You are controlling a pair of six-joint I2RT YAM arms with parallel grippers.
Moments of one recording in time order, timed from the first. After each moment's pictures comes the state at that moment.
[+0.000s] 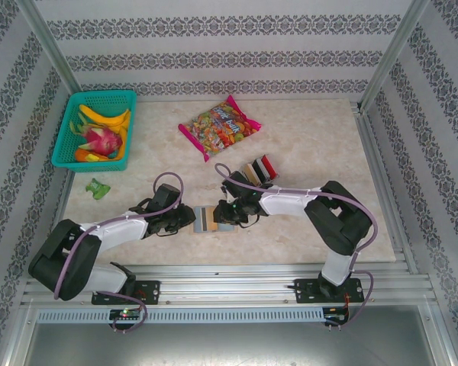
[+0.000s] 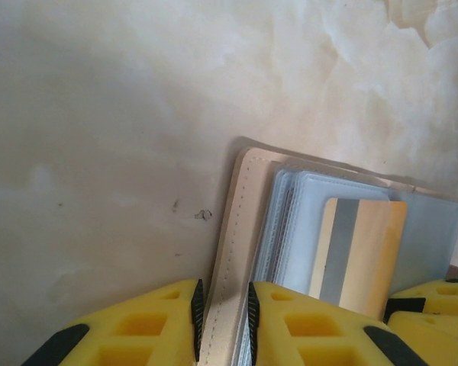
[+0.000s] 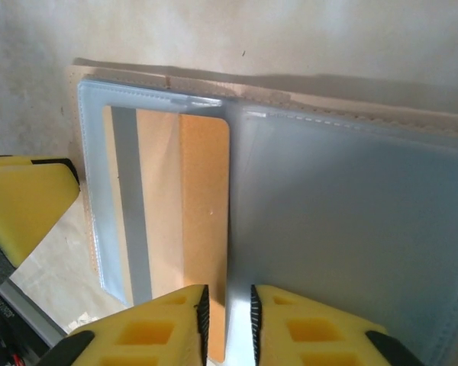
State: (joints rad) left arm -0.49 1.35 0.48 -0.10 0.19 -0.92; right arm 0.79 1.80 0.96 -0.23 -0.40 0.83
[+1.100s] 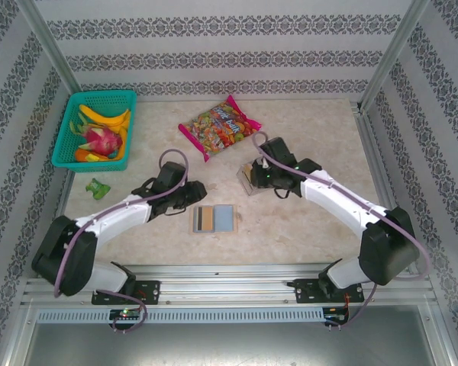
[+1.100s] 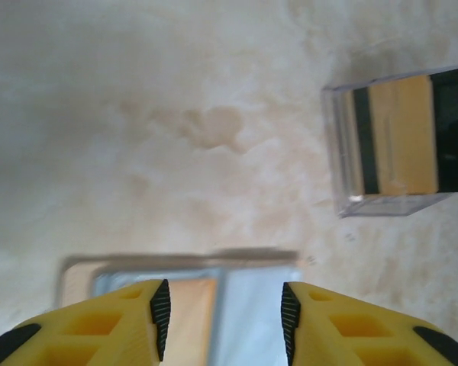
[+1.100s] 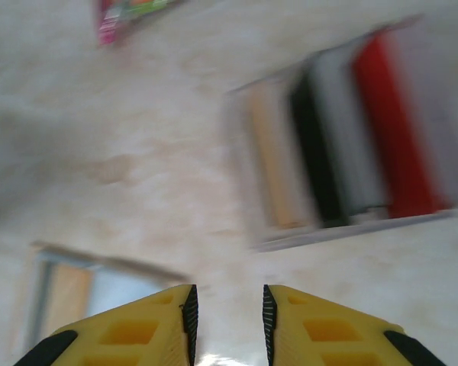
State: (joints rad) left arm -0.49 1.41 0.76 -0.18 0.17 -0.89; right arm 0.53 1.45 1.09 -0.59 0.00 0.46
